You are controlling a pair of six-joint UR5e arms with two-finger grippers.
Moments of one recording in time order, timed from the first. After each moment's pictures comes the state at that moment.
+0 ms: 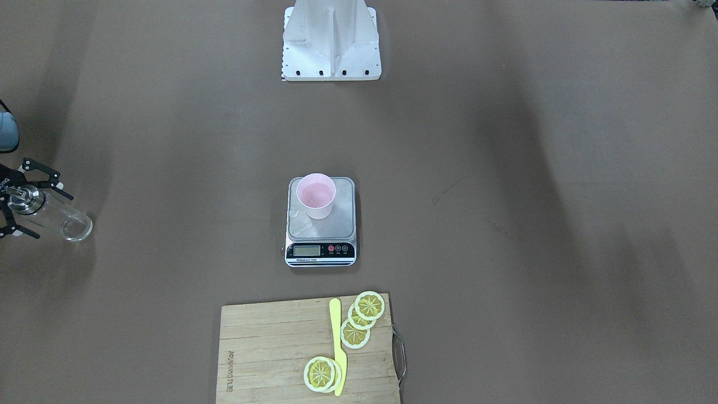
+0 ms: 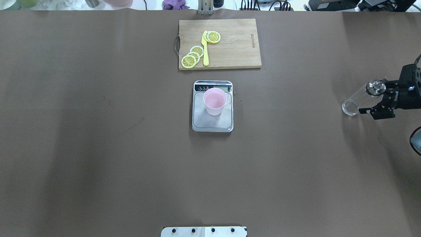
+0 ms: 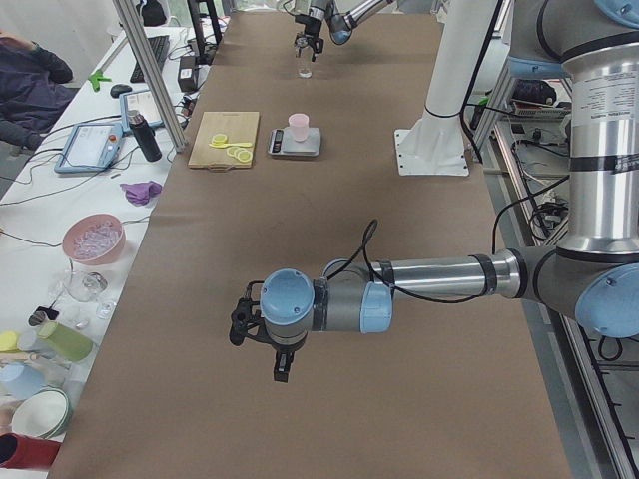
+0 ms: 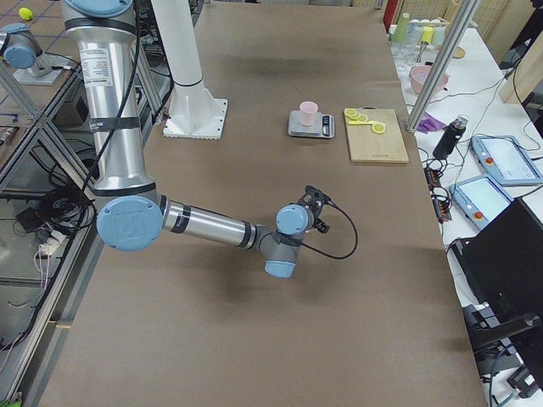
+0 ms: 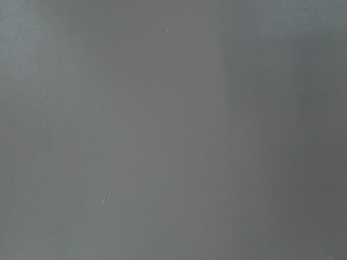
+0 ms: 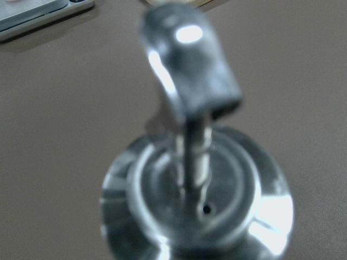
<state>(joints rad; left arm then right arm) -1.67 -1.48 -1.60 -1.67 -2.44 0.14 1.10 -1.48 1.14 0.05 2.36 0.25</state>
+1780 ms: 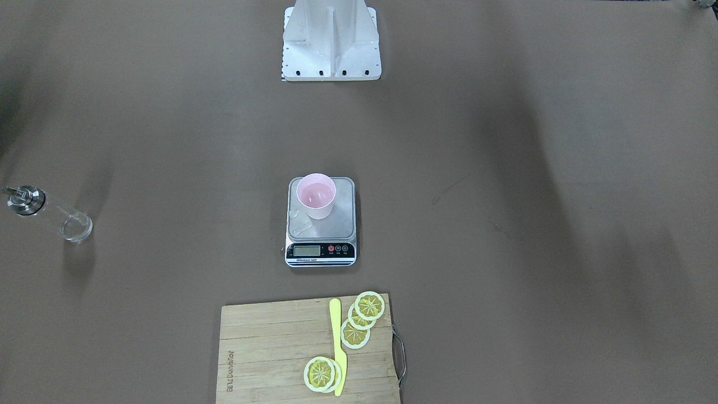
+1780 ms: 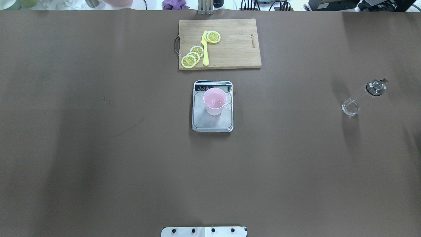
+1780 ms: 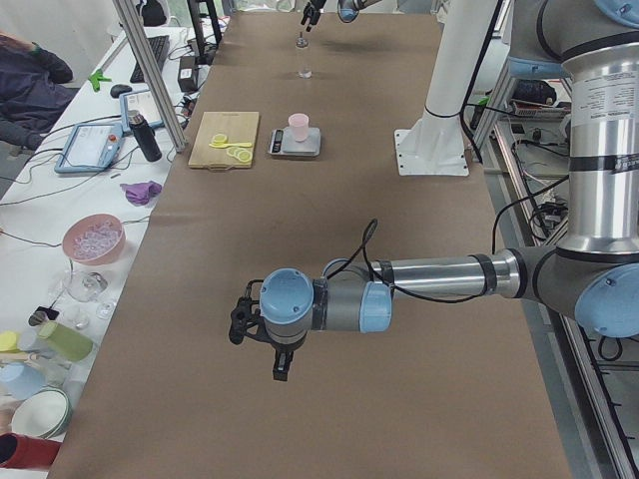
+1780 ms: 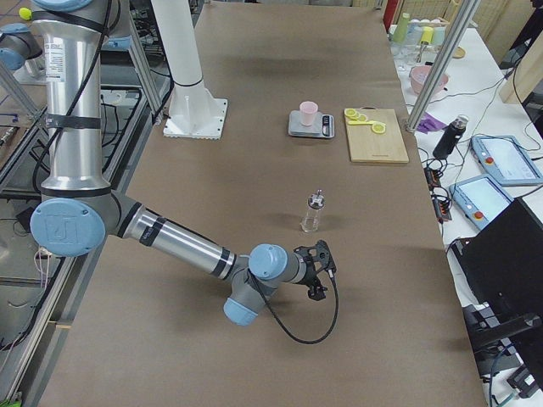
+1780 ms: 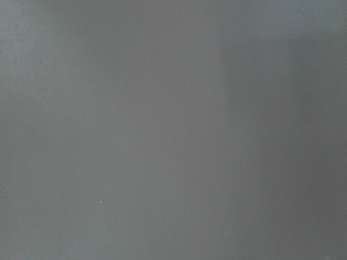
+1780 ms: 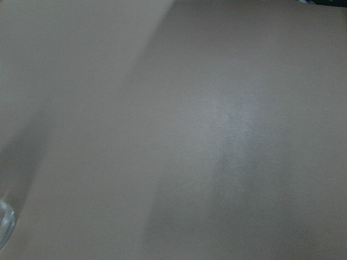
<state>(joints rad) -1.67 -1.48 -1.60 -1.67 -2.44 0.14 1.39 -1.59 1.12 -0.16 2.25 0.53</state>
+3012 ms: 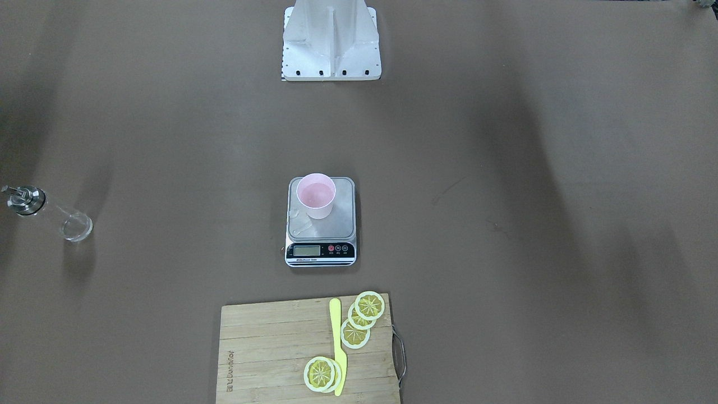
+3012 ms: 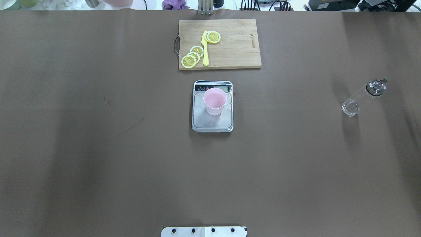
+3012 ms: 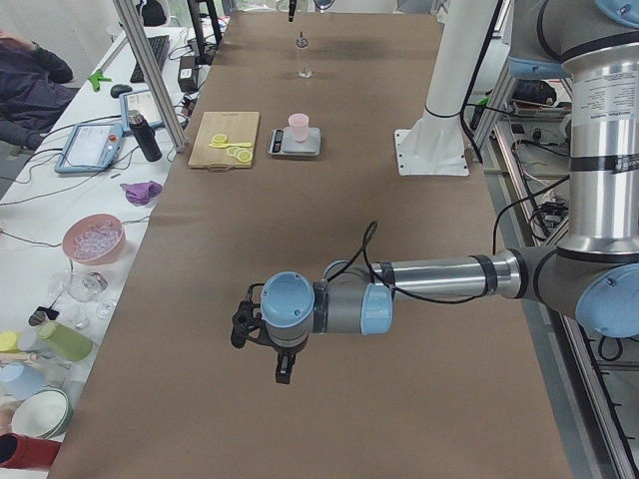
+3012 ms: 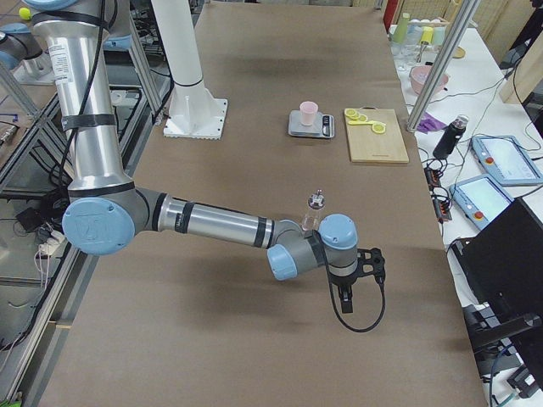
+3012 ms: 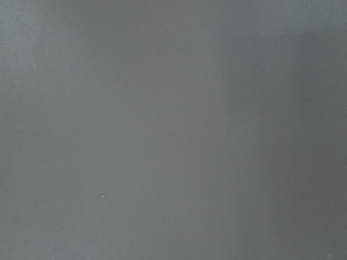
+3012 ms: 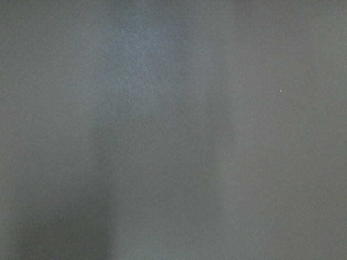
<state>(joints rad) -1.67 -1.47 -1.59 -1.66 -2.44 0.14 1.47 -1.42 1.35 -1.25 2.17 0.27</state>
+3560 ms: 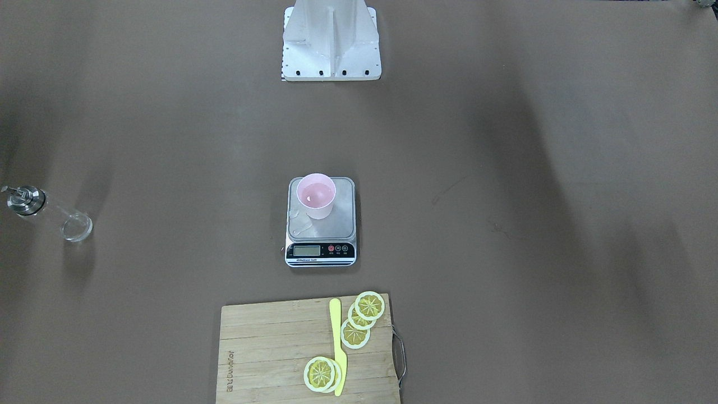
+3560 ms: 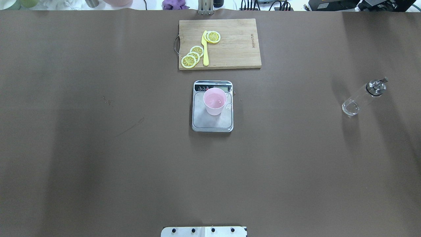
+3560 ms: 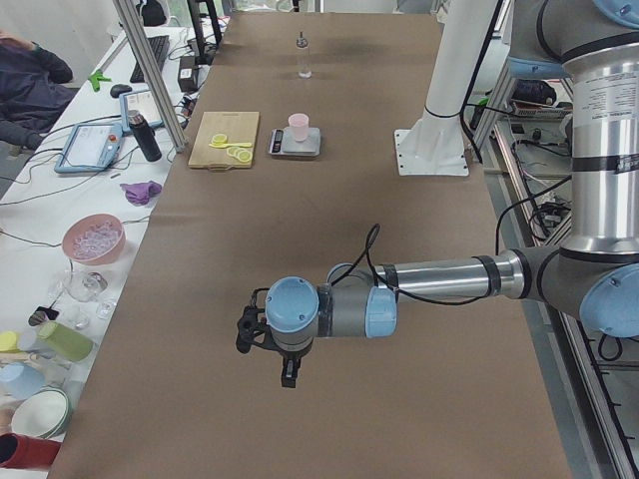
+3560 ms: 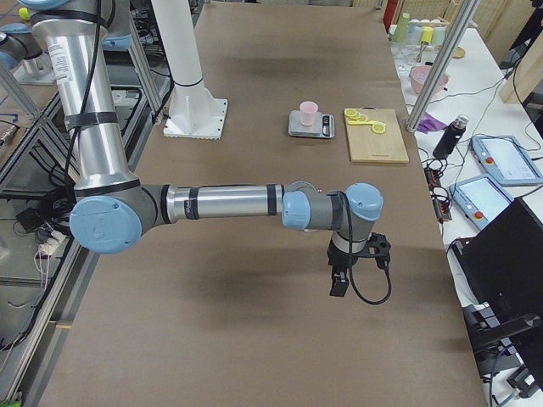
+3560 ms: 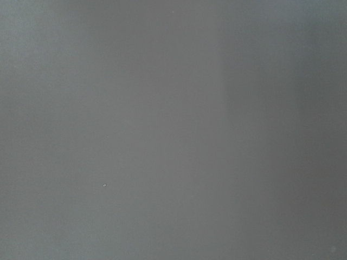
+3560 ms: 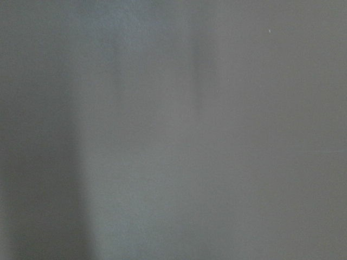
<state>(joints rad) -1.67 -1.46 -1.59 -1.66 -2.43 0.14 1.51 -1.42 1.47 -1.65 2.18 0.06</state>
